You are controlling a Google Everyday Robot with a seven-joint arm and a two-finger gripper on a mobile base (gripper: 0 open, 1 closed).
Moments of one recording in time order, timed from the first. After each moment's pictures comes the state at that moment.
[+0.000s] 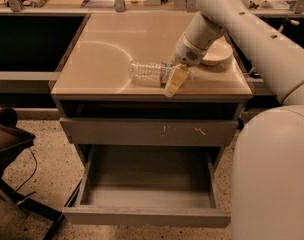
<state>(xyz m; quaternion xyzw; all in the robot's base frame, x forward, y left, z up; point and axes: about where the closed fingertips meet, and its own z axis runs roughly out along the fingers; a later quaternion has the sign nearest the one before) 0.689 -0.072 0.804 -0.65 0.73 0.15 0.18</state>
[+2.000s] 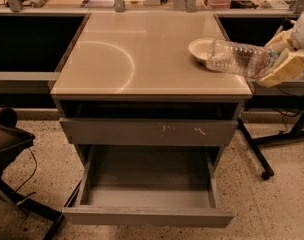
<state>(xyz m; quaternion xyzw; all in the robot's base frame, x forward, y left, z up) 0.528 -0.257 0.944 -0.63 0.72 0.14 0.26</state>
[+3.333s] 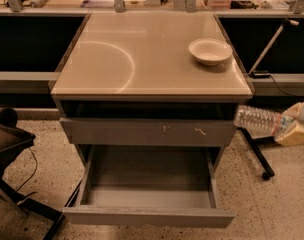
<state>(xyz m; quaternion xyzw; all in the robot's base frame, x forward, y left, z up) 0.502 -0.366 0.775 -0.53 0.82 0.00 0.21</state>
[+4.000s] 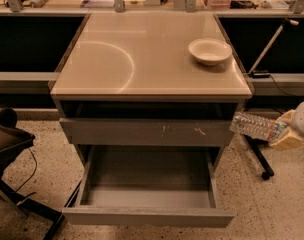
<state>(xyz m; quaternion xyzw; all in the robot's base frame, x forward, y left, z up) 0.502 -0.364 0.746 -0.53 0.82 -0.01 0.21</state>
